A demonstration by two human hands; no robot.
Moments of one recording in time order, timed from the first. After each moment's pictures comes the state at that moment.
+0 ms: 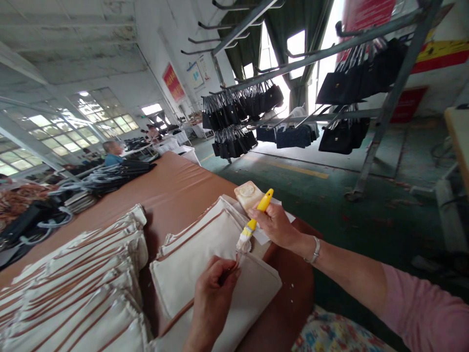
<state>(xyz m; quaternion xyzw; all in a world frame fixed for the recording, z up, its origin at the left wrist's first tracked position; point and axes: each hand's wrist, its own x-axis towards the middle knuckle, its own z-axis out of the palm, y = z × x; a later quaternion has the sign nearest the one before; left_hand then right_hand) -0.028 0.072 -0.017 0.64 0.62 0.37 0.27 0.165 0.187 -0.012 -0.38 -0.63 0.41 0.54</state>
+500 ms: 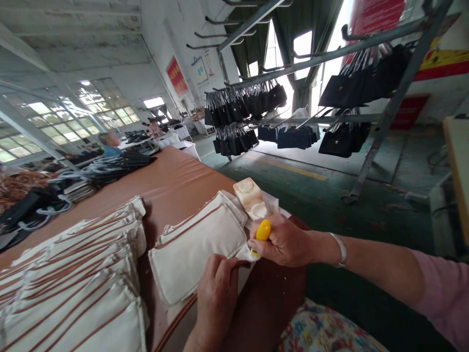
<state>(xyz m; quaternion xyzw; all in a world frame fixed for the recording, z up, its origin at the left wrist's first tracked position) -0.013 0.049 -0.030 0.77 0.55 0.33 -0.02 0.200 0.143 0.032 -0.19 -0.86 0.27 0.38</state>
